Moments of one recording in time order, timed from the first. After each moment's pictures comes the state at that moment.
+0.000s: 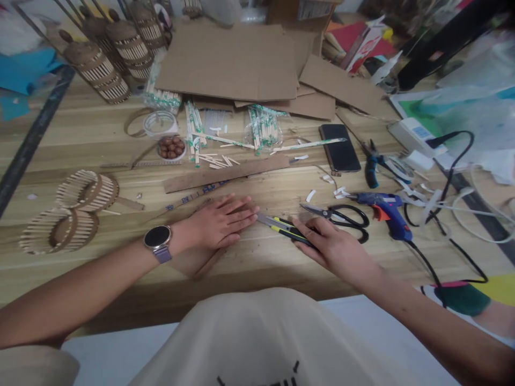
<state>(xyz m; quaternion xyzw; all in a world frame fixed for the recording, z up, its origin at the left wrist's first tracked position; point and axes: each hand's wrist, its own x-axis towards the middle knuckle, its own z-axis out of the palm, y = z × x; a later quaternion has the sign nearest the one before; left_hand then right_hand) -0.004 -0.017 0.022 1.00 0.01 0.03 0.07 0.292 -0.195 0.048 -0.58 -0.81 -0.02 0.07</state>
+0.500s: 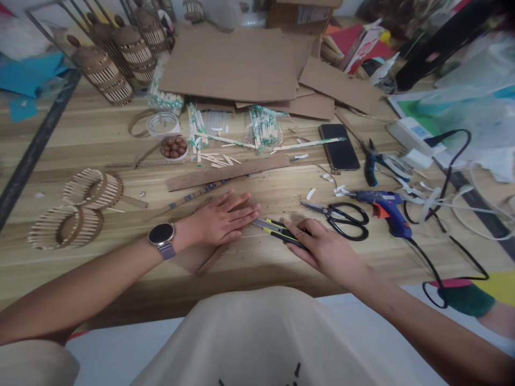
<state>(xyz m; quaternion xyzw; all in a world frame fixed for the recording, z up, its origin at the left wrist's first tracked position) -0.004 -0.018 0.023 1.00 0.04 -0.01 0.08 0.272 -0.198 0.047 -0.58 -0.81 0.02 0.08</state>
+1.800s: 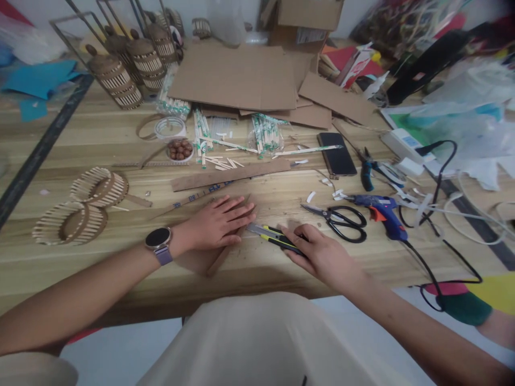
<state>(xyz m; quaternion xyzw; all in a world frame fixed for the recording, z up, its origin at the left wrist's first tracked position) -0.014 -0.025 0.025 1.00 0.08 0.00 0.06 0.262 -0.204 0.051 -0.57 -0.82 0.03 0.09</state>
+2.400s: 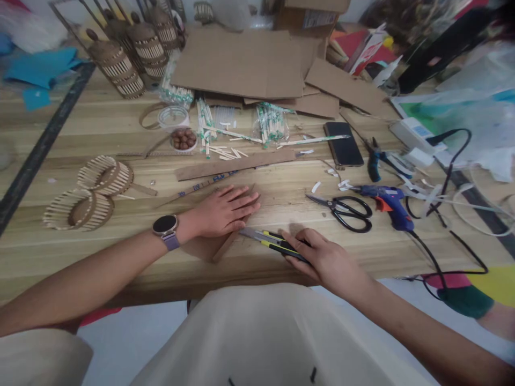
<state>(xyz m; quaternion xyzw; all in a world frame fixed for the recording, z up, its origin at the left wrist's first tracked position) -0.013 -0.024 0.028 0.99 0.09 -0.02 0.08 0.246 -0.226 0.053 -0.57 -0.82 0.09 0.08</state>
